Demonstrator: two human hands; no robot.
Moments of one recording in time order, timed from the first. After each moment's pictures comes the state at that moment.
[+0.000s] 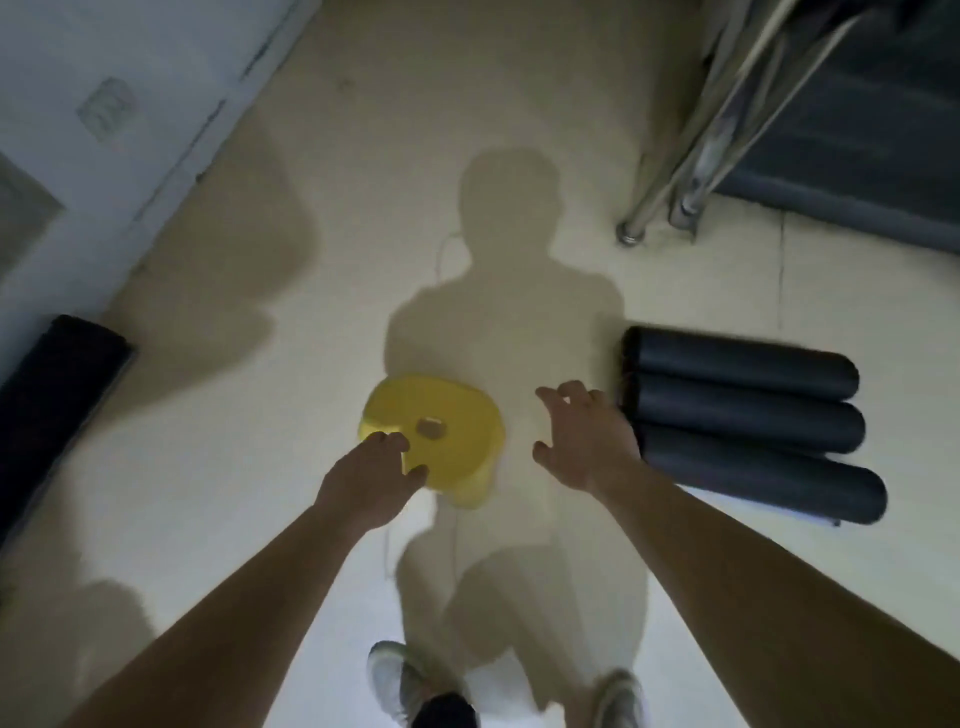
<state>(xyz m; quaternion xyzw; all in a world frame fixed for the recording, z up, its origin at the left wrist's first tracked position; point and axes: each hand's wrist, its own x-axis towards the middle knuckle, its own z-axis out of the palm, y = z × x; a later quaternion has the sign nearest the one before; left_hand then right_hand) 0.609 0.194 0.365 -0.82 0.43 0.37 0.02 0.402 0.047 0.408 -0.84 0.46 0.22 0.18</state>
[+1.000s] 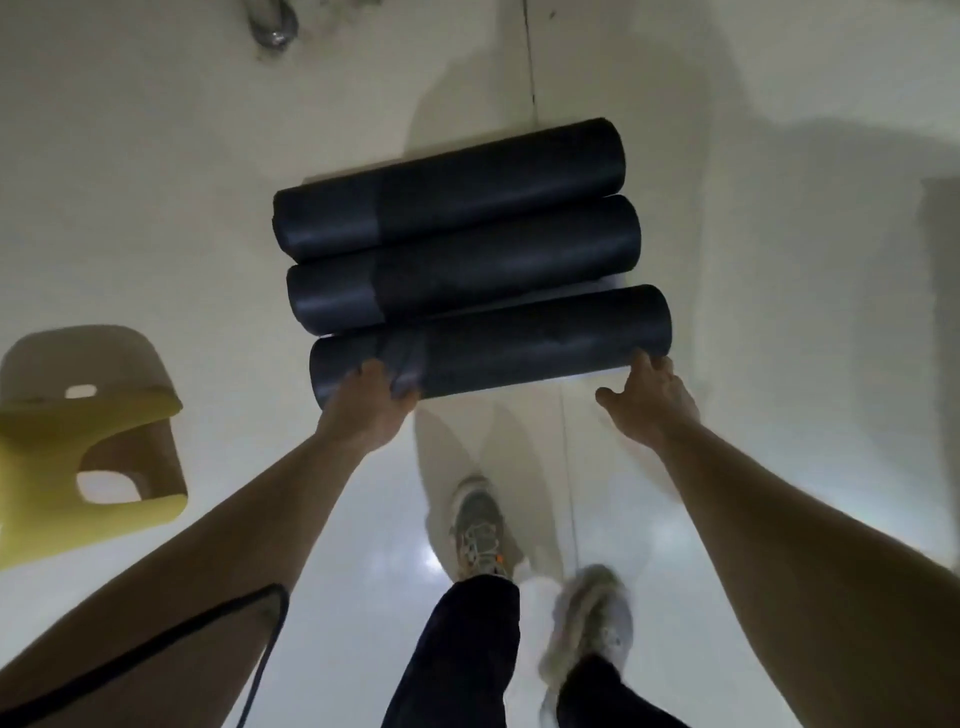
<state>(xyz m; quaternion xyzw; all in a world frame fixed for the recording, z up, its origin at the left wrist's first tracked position) 0.039 -0.147 0.088 -0.78 0.45 0.41 0.10 -0.284 -0.189 0.110 -0.54 0.75 0.18 0.34</state>
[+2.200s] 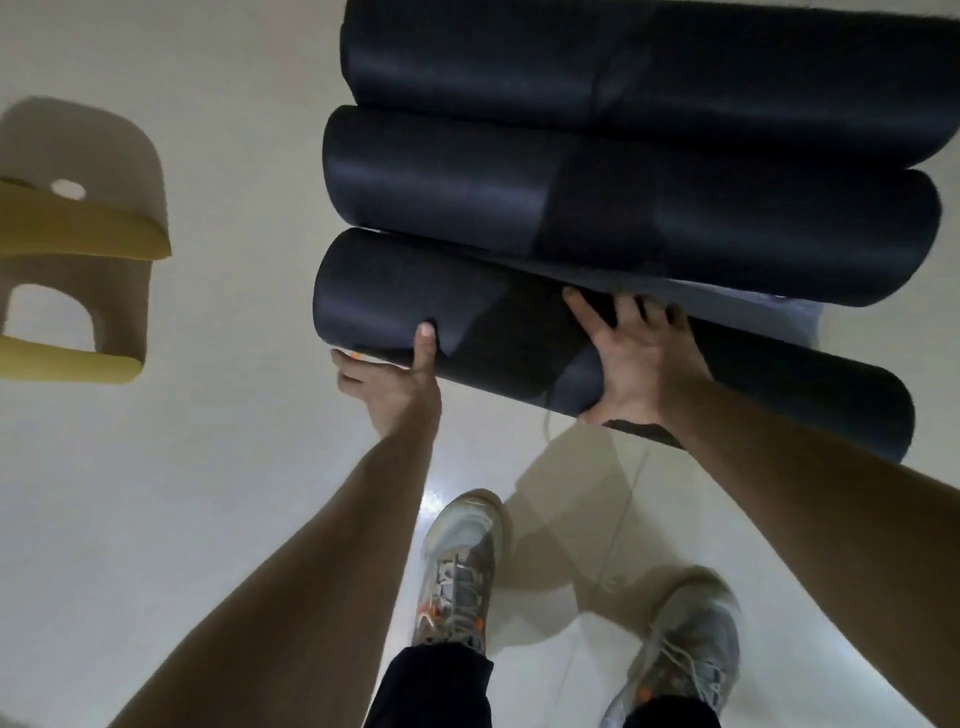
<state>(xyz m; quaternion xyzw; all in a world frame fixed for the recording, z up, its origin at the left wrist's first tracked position) -0.011 -0.122 -0.120 -0.91 -0.07 0.26 -0.31 -0.198 -0.272 -0.106 -0.88 0.33 0.30 0.17</state>
